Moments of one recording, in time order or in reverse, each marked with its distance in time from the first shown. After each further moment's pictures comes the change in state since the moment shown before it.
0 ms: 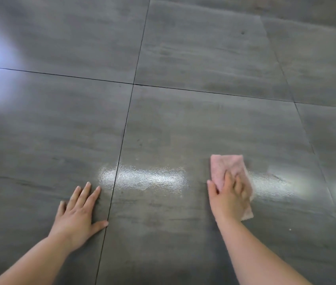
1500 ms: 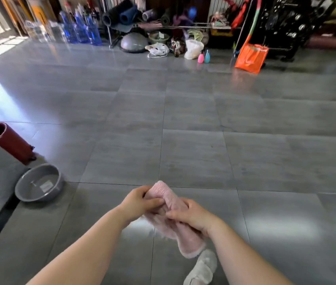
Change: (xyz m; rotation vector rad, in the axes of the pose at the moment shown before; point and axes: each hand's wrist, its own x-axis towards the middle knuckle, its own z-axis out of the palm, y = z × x) left_hand -0.411 0.103 -0.584 -0.956 -0.039 0.340; right_hand -0.226 -0.242 -0.651 0.808 -0.937 -0.298
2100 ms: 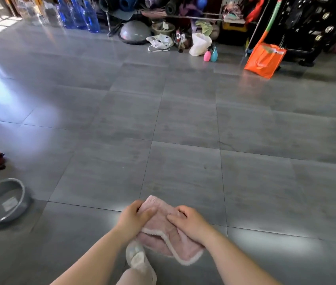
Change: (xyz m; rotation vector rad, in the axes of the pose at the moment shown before) left_hand 0.241 0.119 0.047 0.115 0.214 -0.161; right_hand 0.165 -0.078 -0.233 -0.356 0.115 0.053
